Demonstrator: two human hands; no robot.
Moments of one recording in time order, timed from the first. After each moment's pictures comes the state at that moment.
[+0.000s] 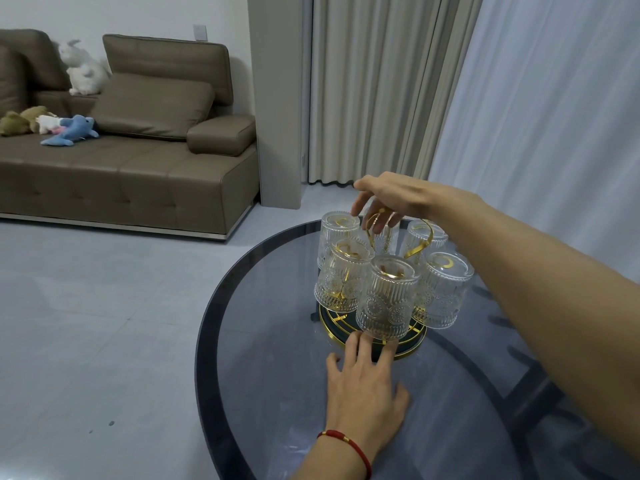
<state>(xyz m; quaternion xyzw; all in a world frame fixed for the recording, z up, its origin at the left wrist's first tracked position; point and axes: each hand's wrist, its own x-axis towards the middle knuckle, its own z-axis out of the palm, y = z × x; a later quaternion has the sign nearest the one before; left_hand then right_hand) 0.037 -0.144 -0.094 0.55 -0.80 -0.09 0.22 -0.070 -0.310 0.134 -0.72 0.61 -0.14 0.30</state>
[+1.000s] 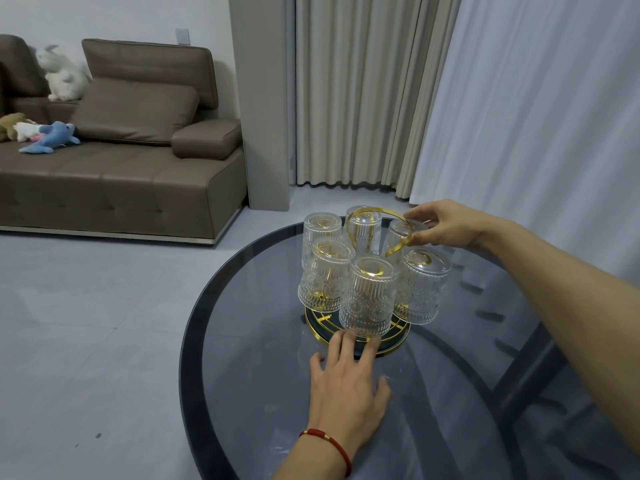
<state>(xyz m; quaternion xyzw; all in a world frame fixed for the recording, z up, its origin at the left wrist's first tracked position) 0.039 -0.145 -0.095 0.55 -0.81 -0.08 0.19 -0.198 -0.300 0.088 -0.72 0.63 -0.18 0.23</state>
